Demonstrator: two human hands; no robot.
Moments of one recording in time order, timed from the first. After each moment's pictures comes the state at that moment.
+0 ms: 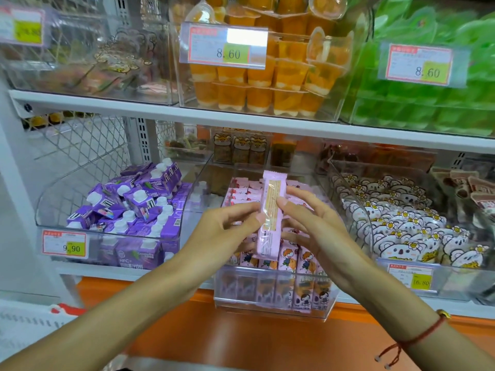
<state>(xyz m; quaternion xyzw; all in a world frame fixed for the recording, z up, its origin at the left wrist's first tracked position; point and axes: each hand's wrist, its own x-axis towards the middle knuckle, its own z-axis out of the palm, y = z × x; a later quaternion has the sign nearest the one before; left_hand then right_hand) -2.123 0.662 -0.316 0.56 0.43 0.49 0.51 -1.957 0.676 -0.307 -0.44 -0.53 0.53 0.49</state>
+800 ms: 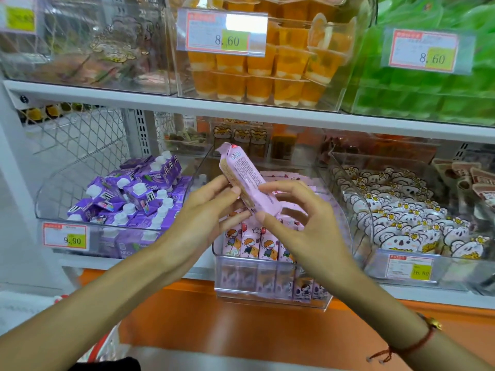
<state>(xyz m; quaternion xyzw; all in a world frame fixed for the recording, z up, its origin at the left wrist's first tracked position) -2.136 0.676 -0.316 0.51 0.35 0.55 0.56 -1.972 0.663 -0.318 -0.38 -0.72 0.28 0.51</state>
